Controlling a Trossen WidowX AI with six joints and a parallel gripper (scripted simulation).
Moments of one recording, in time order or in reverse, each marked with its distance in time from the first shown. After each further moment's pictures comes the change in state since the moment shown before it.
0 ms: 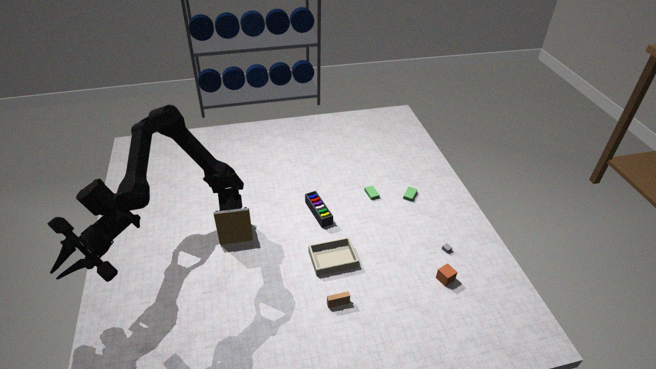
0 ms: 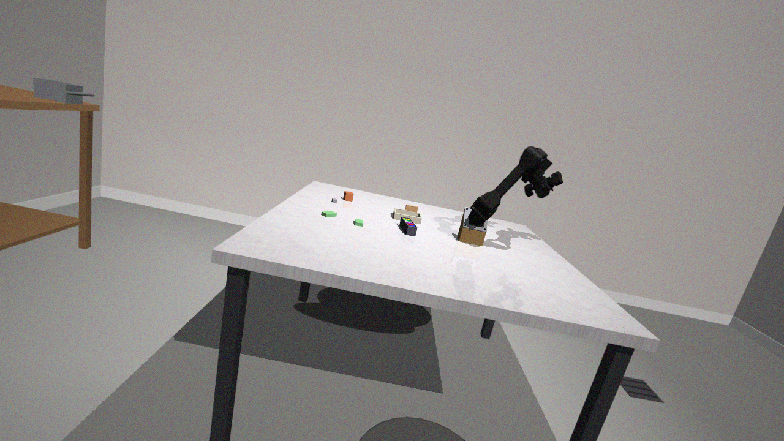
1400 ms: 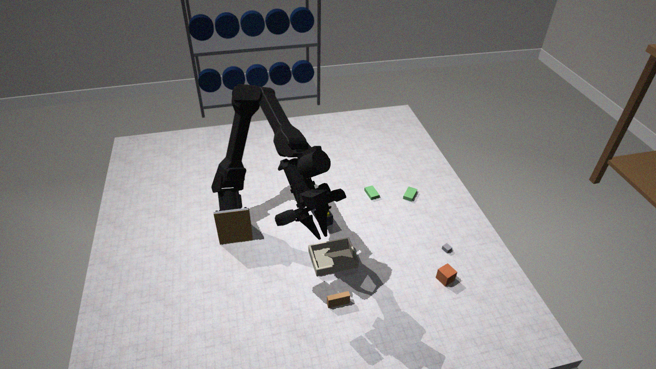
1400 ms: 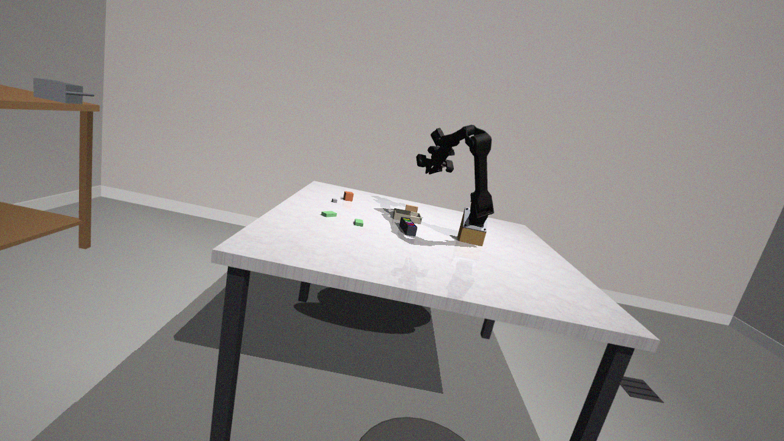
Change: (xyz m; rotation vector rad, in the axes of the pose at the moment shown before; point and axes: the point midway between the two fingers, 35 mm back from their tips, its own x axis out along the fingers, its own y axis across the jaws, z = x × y) arm -0.494 -0.351 -0.045 2.481 -1.751 -0.003
